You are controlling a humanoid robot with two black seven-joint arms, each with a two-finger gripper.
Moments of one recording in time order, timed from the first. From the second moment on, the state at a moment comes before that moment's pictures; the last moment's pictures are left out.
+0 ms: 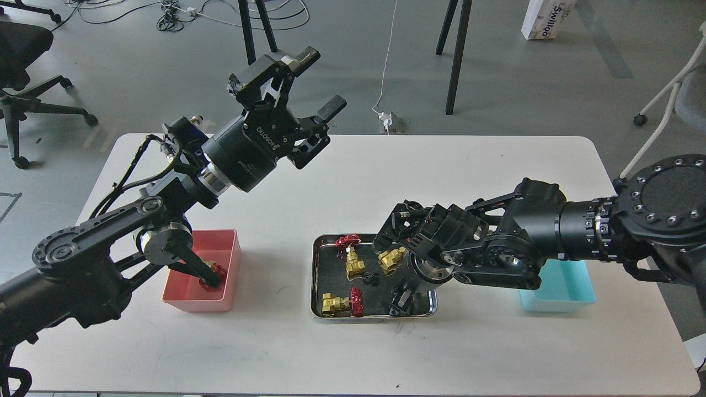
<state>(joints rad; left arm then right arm) -0.67 0.46 -0.58 -1.40 0.41 -0.30 -0.49 1.33 0.00 -0.58 1.02 -1.38 0.49 0.04</state>
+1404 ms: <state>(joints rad) -0.66 0.39 -0.58 -1.38 0.41 -0.30 -0.49 1.55 -0.65 -0.51 1.37 -1.35 0.49 0.04</state>
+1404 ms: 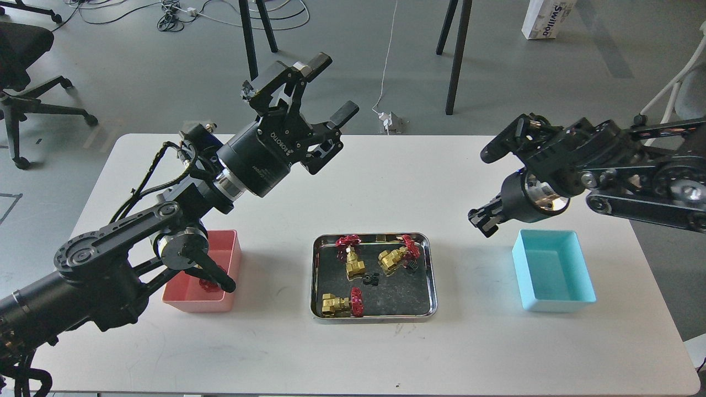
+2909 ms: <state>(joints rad) -0.95 0.35 -0.61 -0.84 0.18 -0.48 -0.49 1.02 -0.67 0.42 0.90 0.29 0.47 0.17</state>
